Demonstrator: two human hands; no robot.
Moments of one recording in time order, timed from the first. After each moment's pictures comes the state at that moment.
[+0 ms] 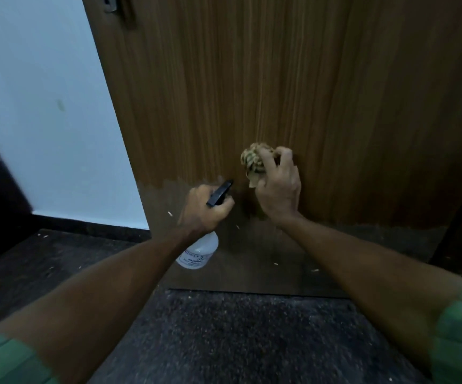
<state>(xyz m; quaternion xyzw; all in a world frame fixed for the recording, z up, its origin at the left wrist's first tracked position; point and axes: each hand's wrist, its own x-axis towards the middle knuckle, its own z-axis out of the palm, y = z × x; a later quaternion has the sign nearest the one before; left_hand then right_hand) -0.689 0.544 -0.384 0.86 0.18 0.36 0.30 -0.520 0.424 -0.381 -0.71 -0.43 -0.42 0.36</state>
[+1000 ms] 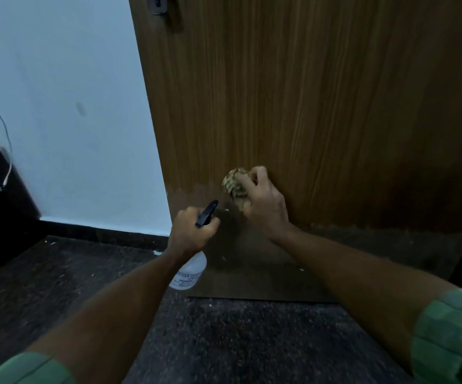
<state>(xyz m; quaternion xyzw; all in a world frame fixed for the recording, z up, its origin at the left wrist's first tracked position) -0.755 0.620 -0.428 0.84 0.26 0.35 0.32 -0.586 0.495 -0.398 -0.70 -0.54 -0.35 0.30</state>
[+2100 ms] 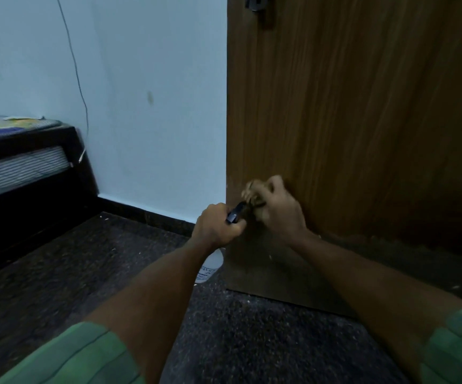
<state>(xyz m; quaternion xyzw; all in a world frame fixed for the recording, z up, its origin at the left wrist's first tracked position) -0.814 0.662 -0.424 0.87 0.32 0.28 0.26 -0.645 0.560 -0.412 -0.70 -0.60 -0.27 0.28</state>
